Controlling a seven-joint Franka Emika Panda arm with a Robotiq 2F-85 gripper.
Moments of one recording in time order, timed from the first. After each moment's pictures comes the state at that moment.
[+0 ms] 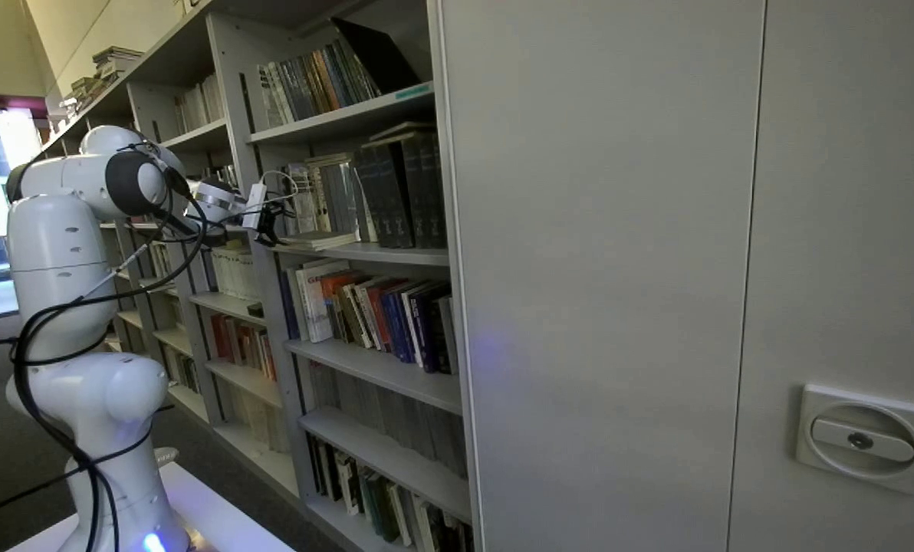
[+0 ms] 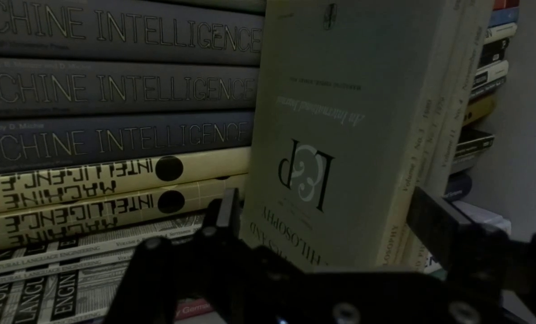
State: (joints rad) arm 0.35 0.07 0.33 -1.79 -1.23 2.35 -0.18
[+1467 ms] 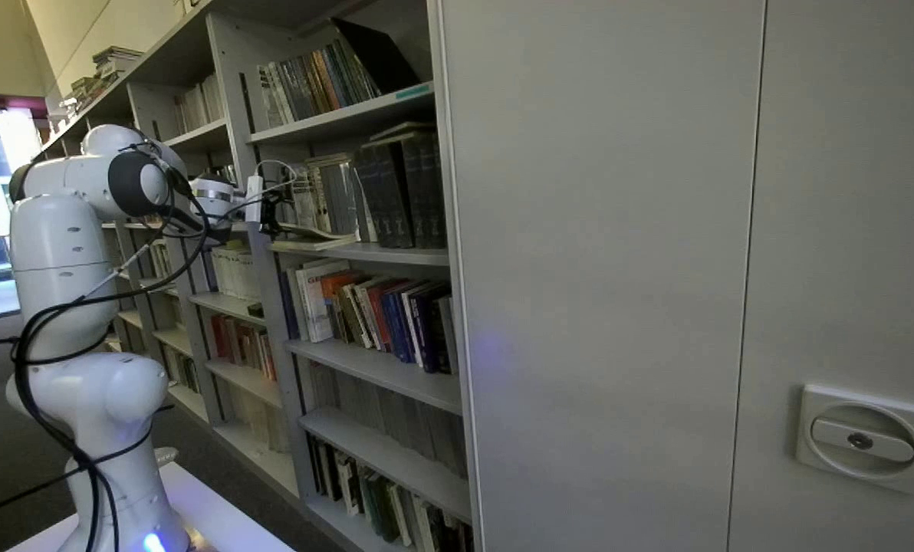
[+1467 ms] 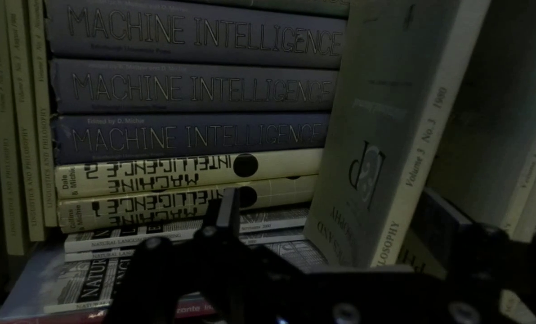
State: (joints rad) arm 0.35 0.08 0.33 -1.75 -1.44 2.35 -0.06
